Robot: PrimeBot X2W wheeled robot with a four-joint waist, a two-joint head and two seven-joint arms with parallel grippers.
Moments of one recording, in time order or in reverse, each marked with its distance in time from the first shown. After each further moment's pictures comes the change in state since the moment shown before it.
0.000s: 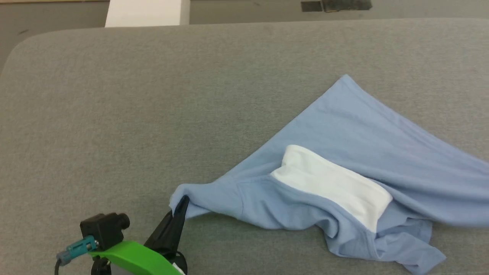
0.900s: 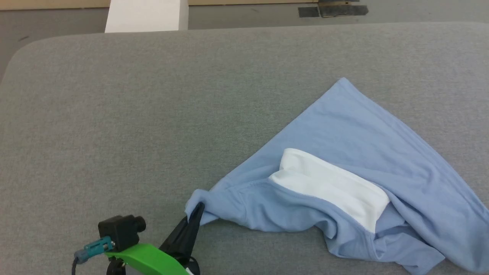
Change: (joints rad) left arm -0.007 -0.010 -0.049 0.031 -0.013 -0.018 0.007; right arm 0.019 -0.069 0.268 0.283 -0.114 0.000 -0.251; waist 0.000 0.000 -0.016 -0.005
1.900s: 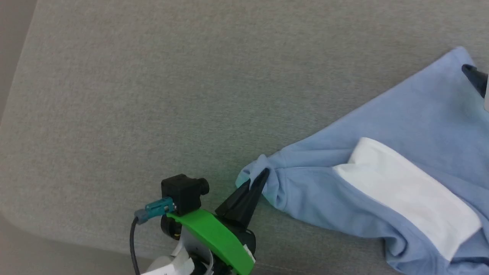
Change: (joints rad) left arm -0.241 -0.099 -0.182 0.061 0.085 -0.079 0.001; right arm -0.699 -0.335 0.512 0.206 -0.081 0.000 0.504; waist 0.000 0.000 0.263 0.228
